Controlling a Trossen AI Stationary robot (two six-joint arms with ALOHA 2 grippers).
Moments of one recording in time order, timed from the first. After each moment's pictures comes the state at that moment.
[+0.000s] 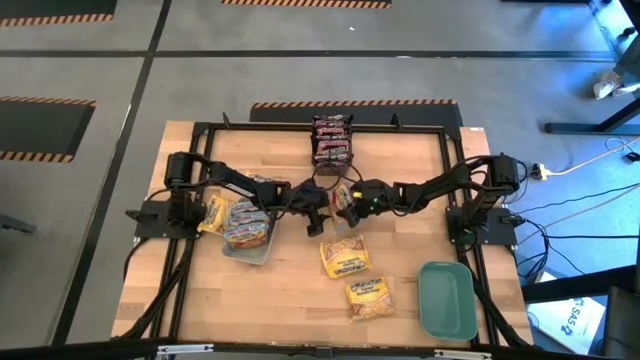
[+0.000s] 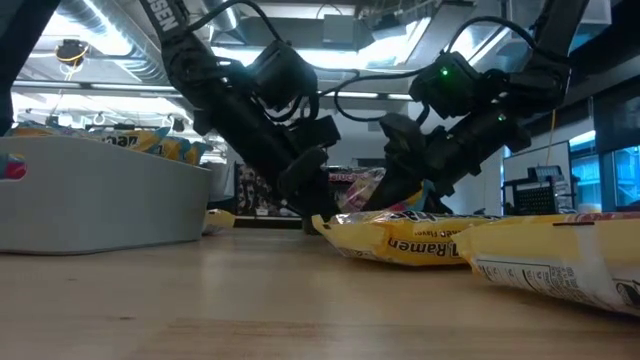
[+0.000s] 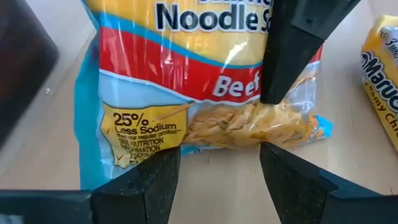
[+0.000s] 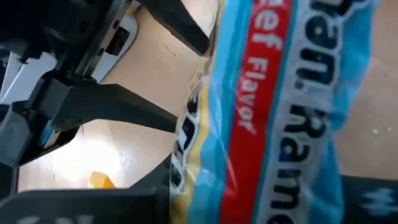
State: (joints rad) left arm 0.08 1.92 0.91 0.30 -0.09 -0.10; right arm -0.11 1.75 0.59 0.53 -0.12 0.80
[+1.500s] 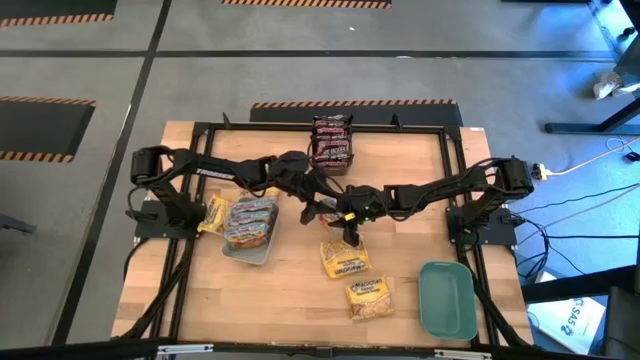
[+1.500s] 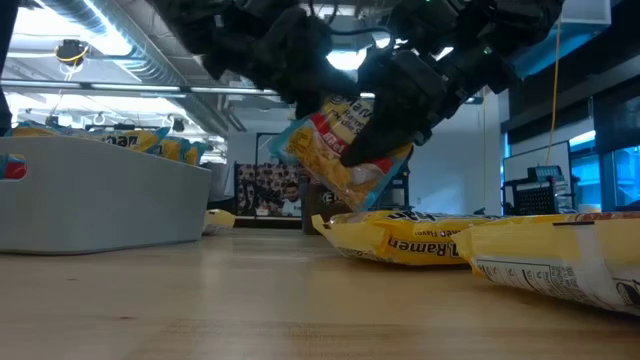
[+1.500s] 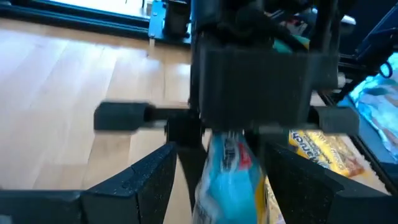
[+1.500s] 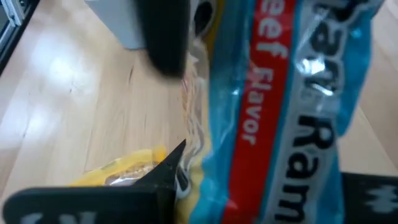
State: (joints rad) left arm 0.17 1.65 0.99 0.22 0.37 -0.10; right arm 0.02 1.66 0.83 0.18 -0.08 0.20
